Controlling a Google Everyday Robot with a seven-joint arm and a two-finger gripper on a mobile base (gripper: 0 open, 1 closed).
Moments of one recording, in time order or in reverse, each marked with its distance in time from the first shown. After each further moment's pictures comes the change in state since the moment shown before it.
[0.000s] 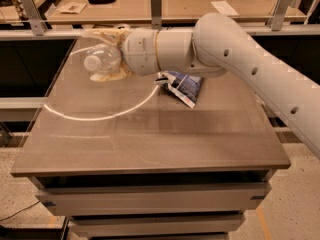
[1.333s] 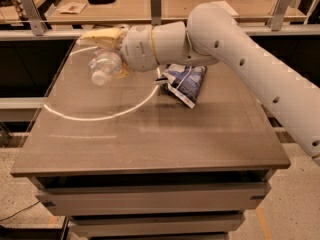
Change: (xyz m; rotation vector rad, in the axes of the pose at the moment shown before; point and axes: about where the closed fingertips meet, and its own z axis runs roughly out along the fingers) arm 0.011 0.007 0.011 -0.092 -0.060 -0.335
